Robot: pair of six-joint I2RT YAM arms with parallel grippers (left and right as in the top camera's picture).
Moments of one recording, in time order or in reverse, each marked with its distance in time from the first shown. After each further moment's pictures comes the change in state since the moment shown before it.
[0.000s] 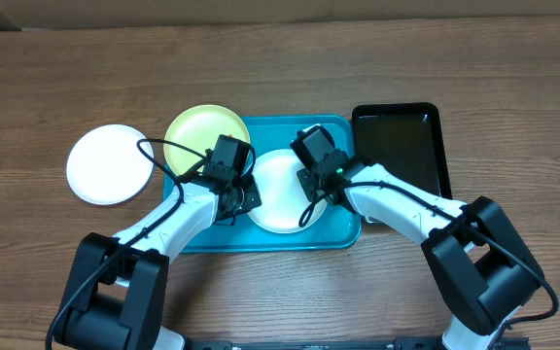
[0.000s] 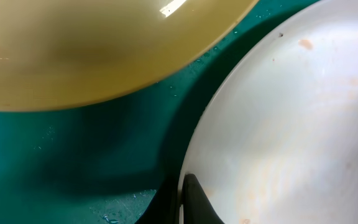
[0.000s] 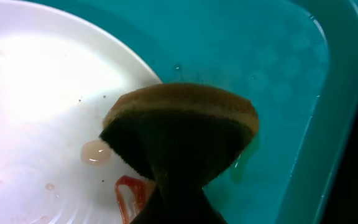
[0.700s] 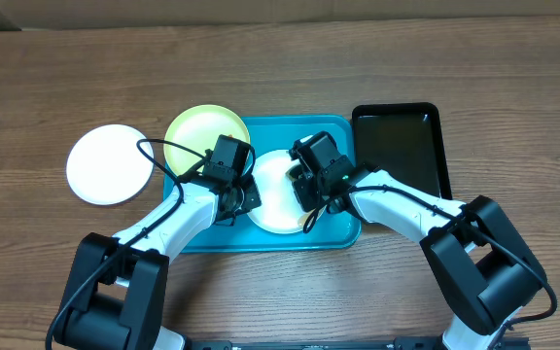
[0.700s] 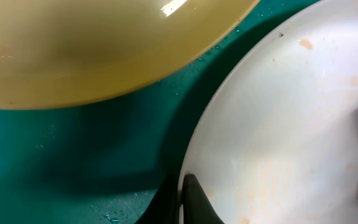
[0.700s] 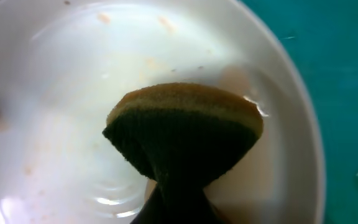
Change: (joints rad) left arm 0.000 0.000 0.000 -0.001 0.000 0.000; right arm -0.013 -0.003 -0.062 0.080 -0.319 0.000
